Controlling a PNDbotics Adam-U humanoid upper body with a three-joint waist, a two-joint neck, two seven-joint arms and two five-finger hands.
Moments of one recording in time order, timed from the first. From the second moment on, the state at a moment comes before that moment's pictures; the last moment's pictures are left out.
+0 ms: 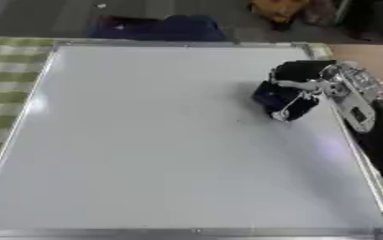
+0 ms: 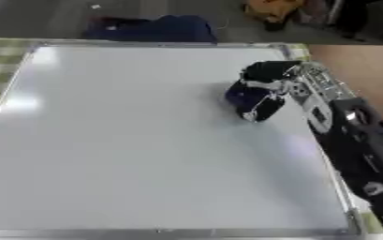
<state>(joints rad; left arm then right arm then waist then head) -0.41 0.31 0.10 -1.98 0.47 -0.31 0.13 -0.68 -0.81 0.02 -1.35 0.98 -0.39 0.64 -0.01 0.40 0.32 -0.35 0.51</state>
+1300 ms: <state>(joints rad) -0.41 0.31 0.10 -1.98 0.47 -0.31 0.13 -0.69 -0.78 0.04 -1.34 0.87 -0.42 0.73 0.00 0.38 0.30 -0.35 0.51</state>
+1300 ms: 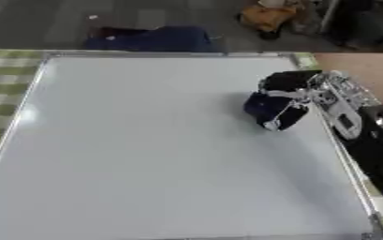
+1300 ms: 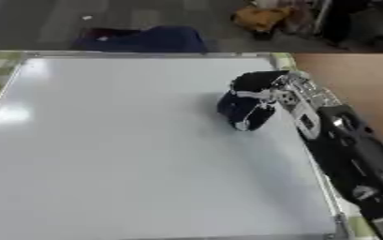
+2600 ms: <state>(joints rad) -0.41 0.31 0.10 -1.98 0.47 -0.30 0.14 -0.66 -0.66 0.11 -1.46 0.87 -0.39 0.76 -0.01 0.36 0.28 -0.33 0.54</state>
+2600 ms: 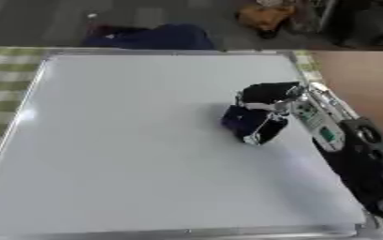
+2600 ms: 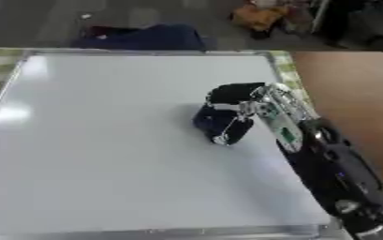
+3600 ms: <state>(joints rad) -0.41 0.31 0.10 -1.98 0.47 -0.29 0.15 -0.64 -0.64 0.15 -1.51 0.87 -0.40 0.76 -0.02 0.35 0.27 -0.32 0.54</state>
